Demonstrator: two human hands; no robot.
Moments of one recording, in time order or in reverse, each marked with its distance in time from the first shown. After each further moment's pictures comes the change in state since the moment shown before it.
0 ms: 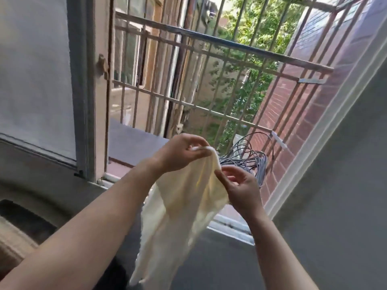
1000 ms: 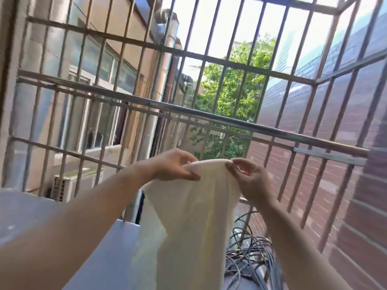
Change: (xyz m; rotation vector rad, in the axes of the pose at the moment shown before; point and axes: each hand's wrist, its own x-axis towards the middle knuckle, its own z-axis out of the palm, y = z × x) left_hand 0.334 -0.127 -0.088 0.069 -0.162 0.002; right_hand 0.382 -0.023 -0.011 -0.155 0.168 -0.322
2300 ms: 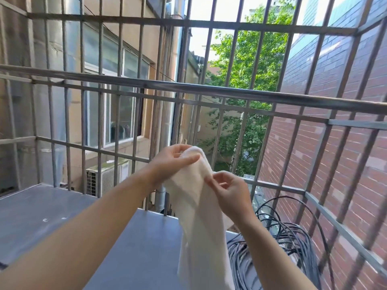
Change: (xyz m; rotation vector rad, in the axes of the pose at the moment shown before) left_hand 0.014 -0.041 0.035 -0.455 0.264 -0.340; right_hand -0.018 0.082 0.086 0.124 -0.103 0.211
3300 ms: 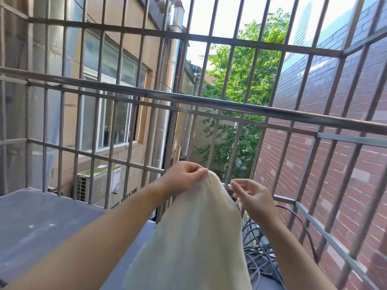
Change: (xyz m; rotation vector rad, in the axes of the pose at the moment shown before) left_hand 0.002 0.000 0.029 0.048 -0.094 0.110; right_hand 0.006 0.003 -0.061 0.049 0.020 0.070
